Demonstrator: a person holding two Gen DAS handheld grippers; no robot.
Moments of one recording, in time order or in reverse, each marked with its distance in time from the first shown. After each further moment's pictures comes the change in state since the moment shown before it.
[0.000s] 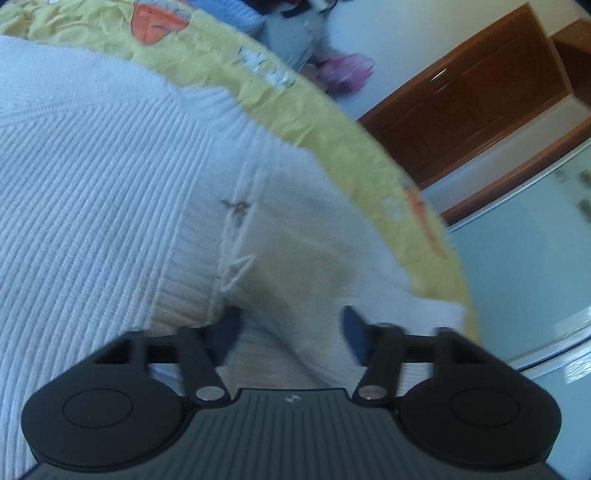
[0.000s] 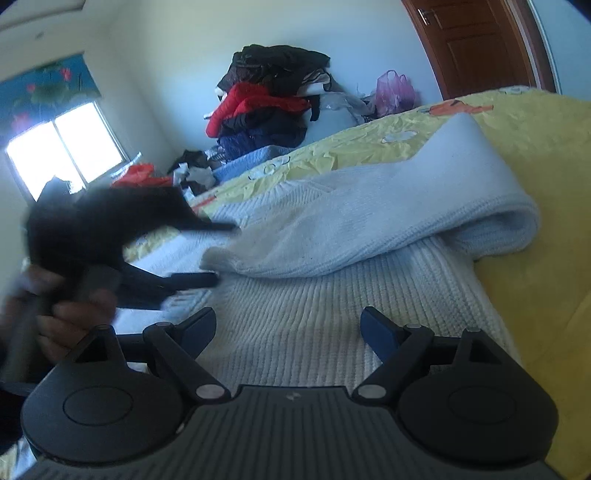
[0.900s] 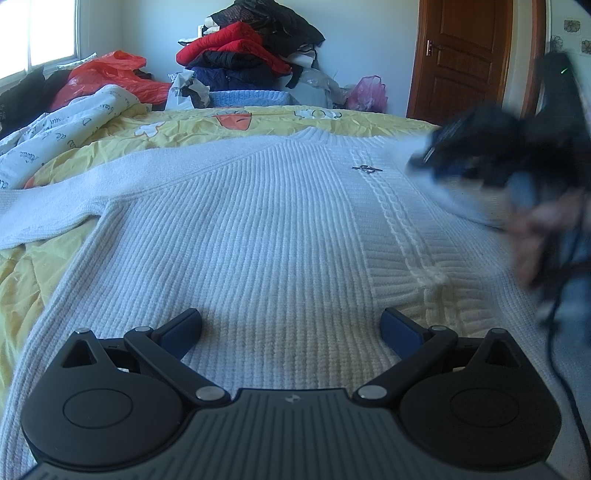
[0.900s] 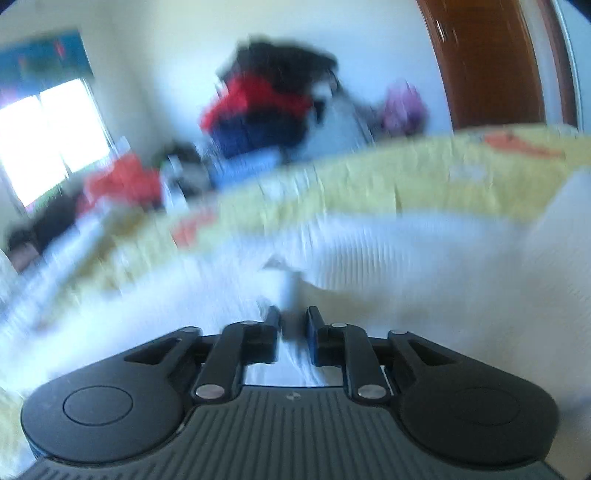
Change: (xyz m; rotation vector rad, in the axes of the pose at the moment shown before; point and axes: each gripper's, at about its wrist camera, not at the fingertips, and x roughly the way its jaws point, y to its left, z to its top) left arm -0.117 0.046 -0.131 0.501 -0.246 0.432; right arm 0.133 0.077 0.056 -0.087 0.033 -0.121
